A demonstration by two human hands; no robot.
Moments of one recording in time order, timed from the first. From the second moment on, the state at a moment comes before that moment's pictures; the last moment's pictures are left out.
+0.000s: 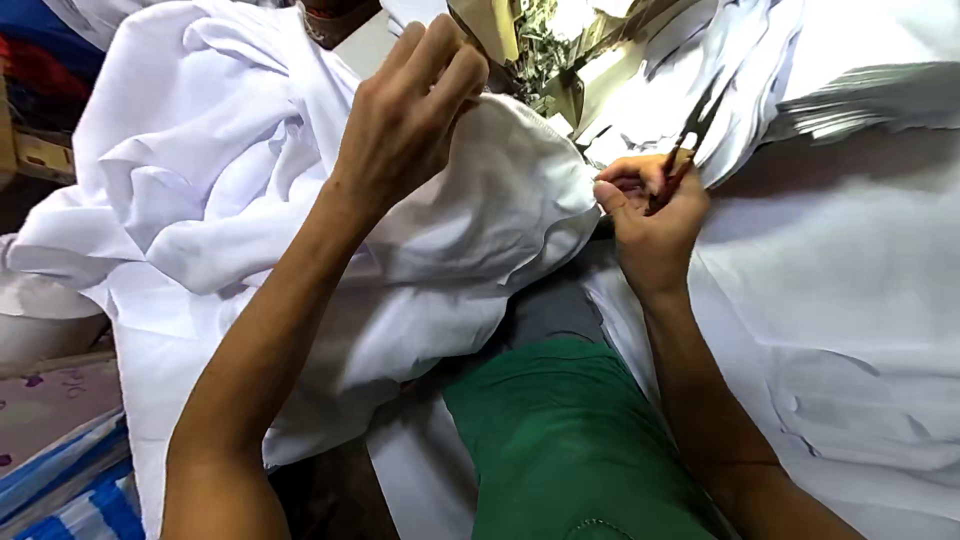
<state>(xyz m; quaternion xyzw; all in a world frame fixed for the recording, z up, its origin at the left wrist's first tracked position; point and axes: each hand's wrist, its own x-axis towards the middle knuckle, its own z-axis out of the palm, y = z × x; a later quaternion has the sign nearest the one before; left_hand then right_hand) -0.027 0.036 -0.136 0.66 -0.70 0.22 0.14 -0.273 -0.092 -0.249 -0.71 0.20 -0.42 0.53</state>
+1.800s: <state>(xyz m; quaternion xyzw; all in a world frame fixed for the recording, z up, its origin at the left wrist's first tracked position) -0.044 0.073 -0.175 0.71 -0.55 -0.25 0.35 -0.221 -0.092 -0.227 -0.73 0.09 -0.36 0.58</state>
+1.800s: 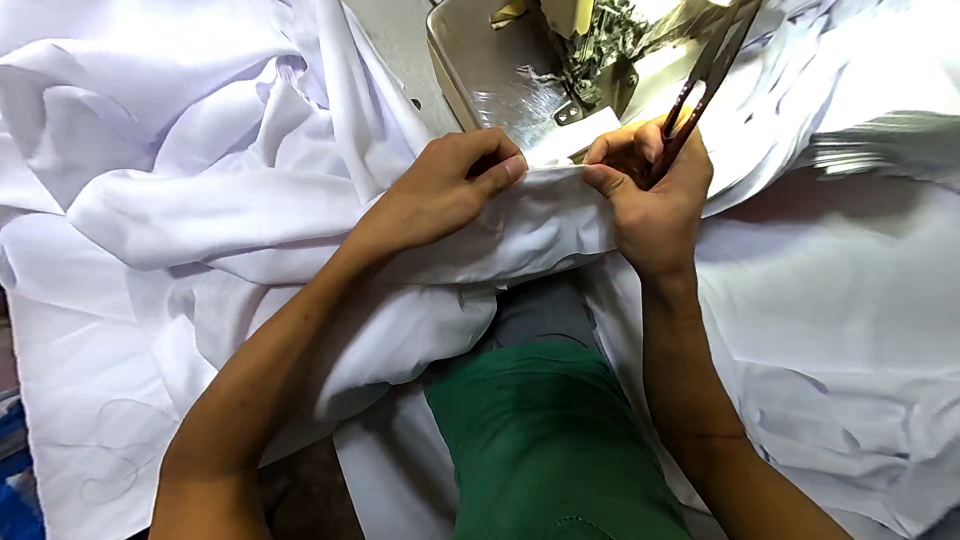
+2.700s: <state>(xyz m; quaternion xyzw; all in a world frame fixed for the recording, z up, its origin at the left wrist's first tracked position) -0.087 0.079 -0.141 0.76 -0.48 -0.24 0.36 -0.258 -0.012 -0.259 -0.46 0.20 -0.19 0.84</state>
